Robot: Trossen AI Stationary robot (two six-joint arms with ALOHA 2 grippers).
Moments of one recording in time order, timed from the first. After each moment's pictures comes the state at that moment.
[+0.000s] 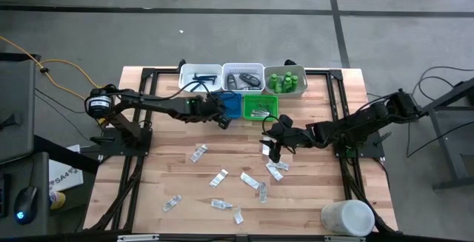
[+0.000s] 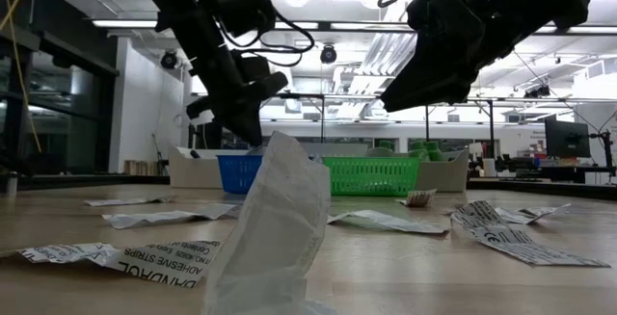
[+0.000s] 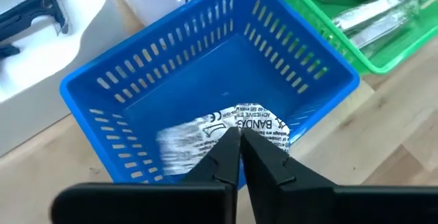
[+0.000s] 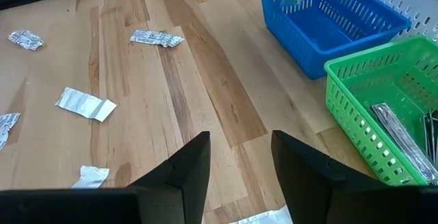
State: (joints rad) left arm 0.16 1.57 0.95 -0.30 -0.41 -0.64; right arm 0.19 1.37 0.61 0.17 0.37 0.40
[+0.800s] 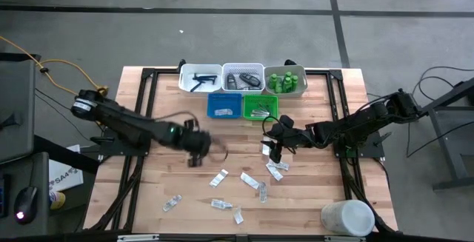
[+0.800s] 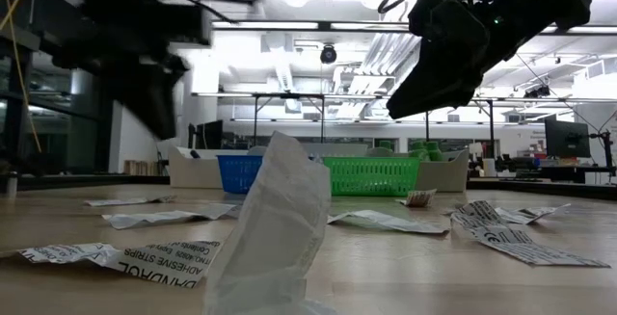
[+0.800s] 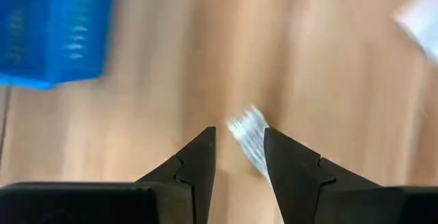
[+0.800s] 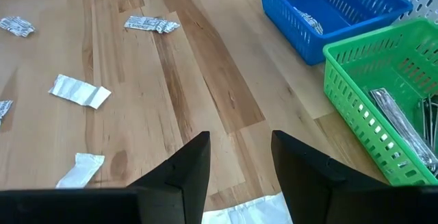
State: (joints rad) left arm -0.25 1.41 0.90 -0.69 -0.35 -0.32; right arm 0.19 1.37 0.61 0.12 0.36 0.42
